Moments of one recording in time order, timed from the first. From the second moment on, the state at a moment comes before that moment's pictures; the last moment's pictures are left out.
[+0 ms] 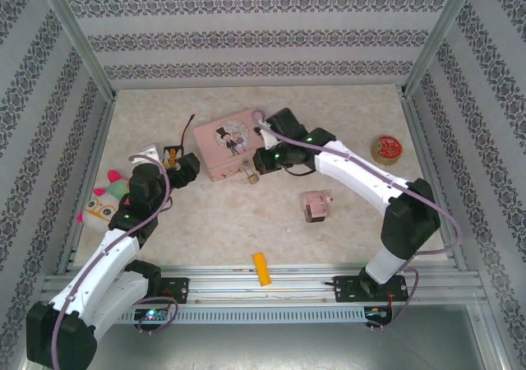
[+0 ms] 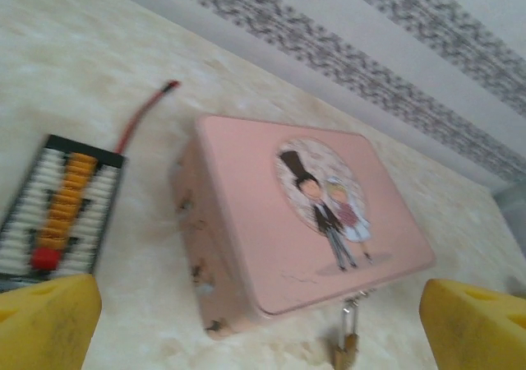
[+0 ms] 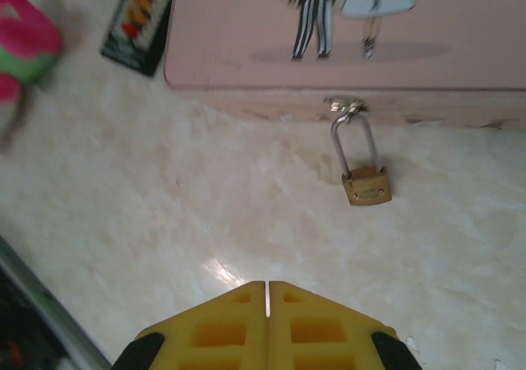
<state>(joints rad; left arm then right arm) -0.25 0.82 0.49 -0.01 0.02 -0.60 0.65 1.64 1.40 -0.67 -0.30 0.38</state>
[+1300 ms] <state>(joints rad) -0.71 1.41 0.60 0.85 0.20 0.00 0.53 1.38 1.28 -0.49 -0.59 0.62</state>
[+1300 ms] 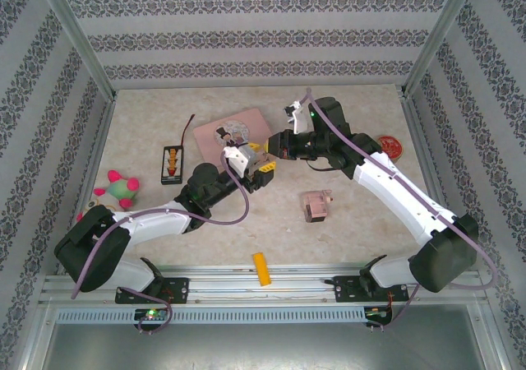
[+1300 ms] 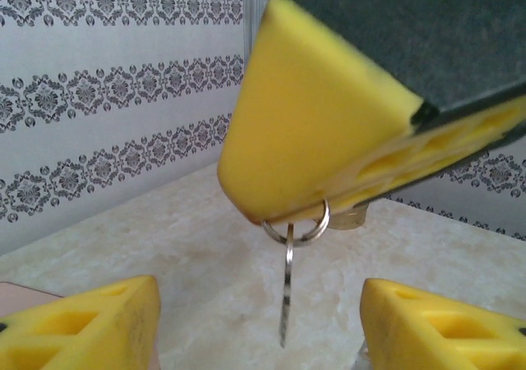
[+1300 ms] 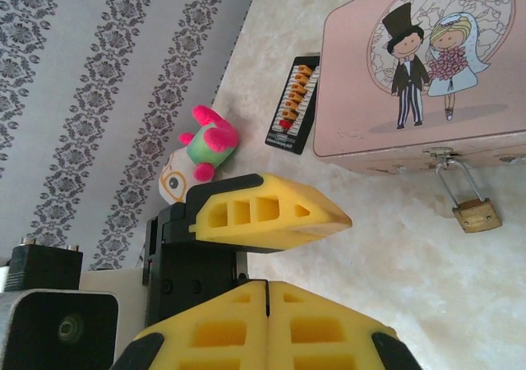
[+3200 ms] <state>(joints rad) -0.65 1.12 0.98 -0.39 0.67 0.15 0.58 1.24 1.25 -0.58 -0.92 -0.06</state>
